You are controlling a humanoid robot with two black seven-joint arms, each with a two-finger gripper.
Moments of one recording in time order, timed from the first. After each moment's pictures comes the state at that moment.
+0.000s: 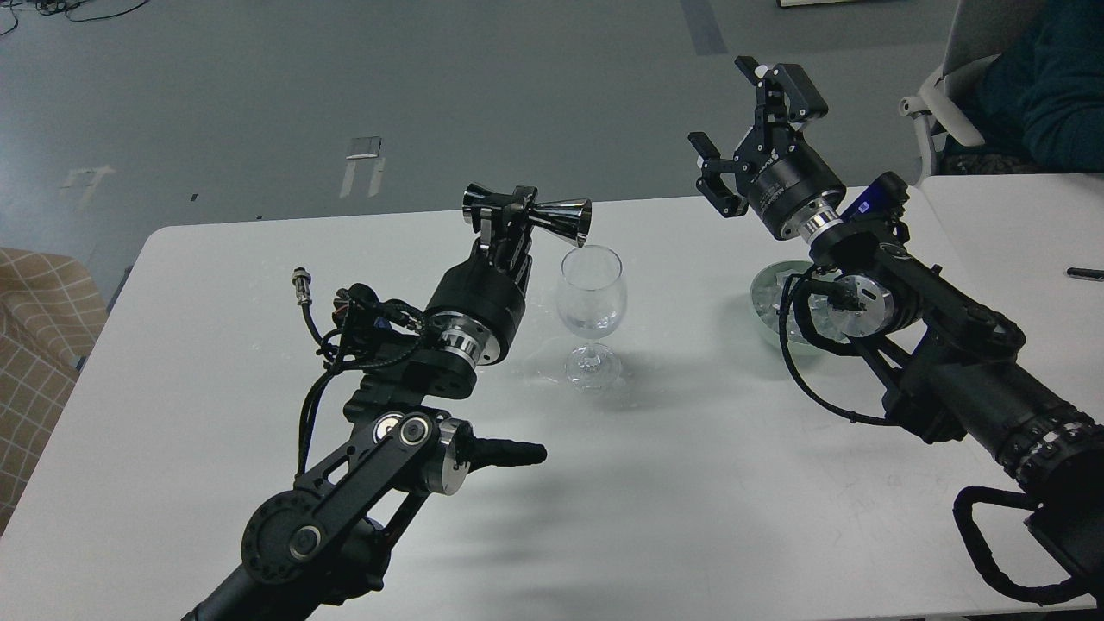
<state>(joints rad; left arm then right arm) -0.35 -0.04 -0.98 -1.63 1.00 0.47 0.24 0.78 -0.11 0.88 0.70 -0.45 0.28 0.36</state>
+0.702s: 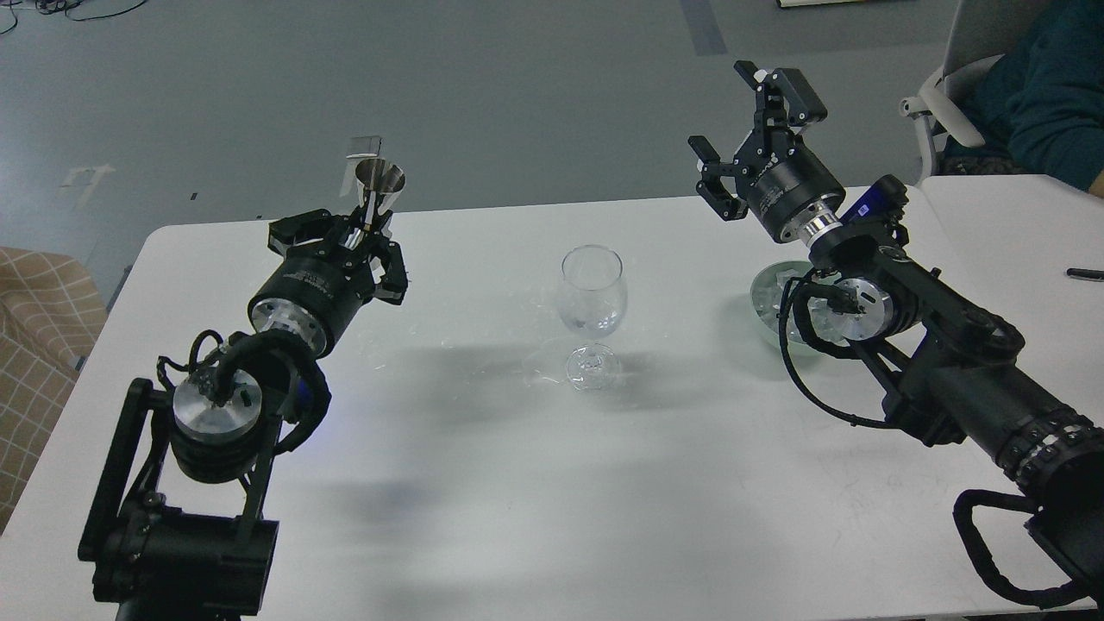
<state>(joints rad) -0.11 -0.04 -1.56 -1.63 0.20 0.26 0.26 0.77 -0.11 0.88 0.70 -0.46 0.28 0.36</state>
